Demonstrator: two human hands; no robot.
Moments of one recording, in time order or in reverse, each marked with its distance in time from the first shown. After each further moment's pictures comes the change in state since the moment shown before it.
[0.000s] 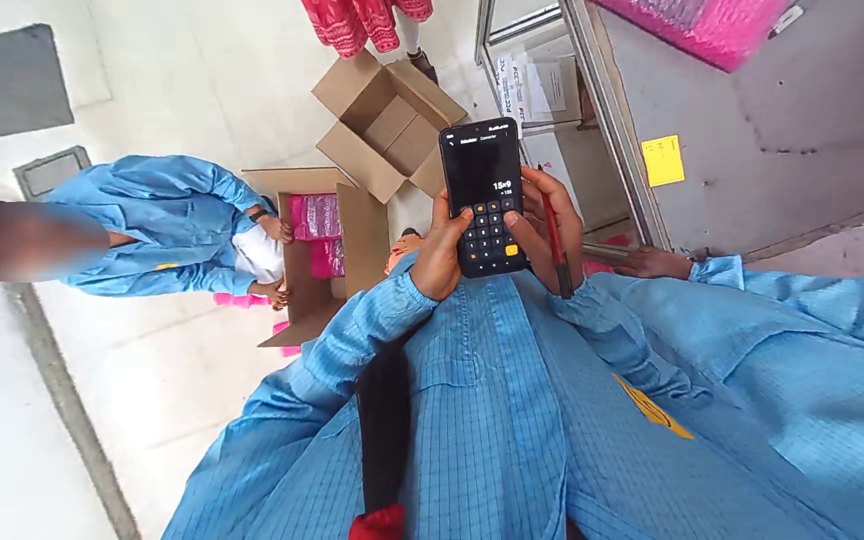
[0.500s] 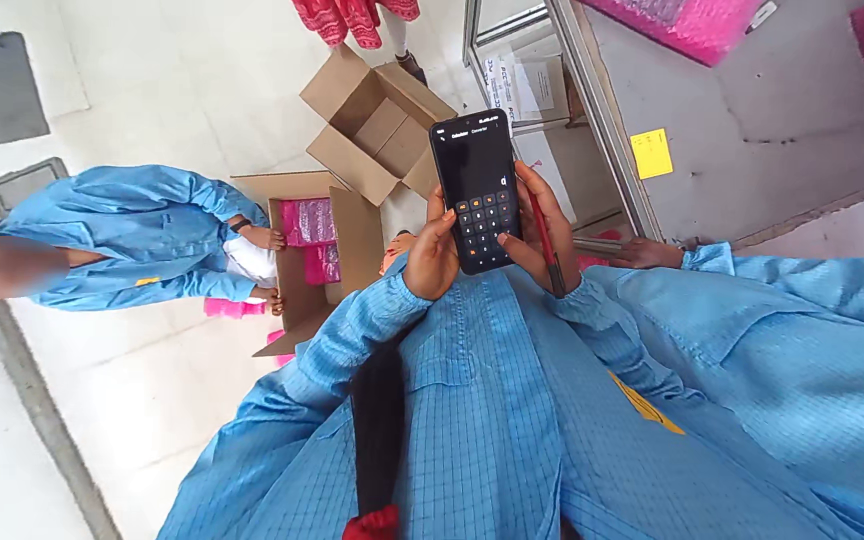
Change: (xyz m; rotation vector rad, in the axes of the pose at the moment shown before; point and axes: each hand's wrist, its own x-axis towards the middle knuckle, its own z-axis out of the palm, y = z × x) left_hand -0.002 -0.003 -0.017 -0.135 -0.233 0.138; right_hand -0.008 0.005 0.000 0.111 -0.145 -0.066
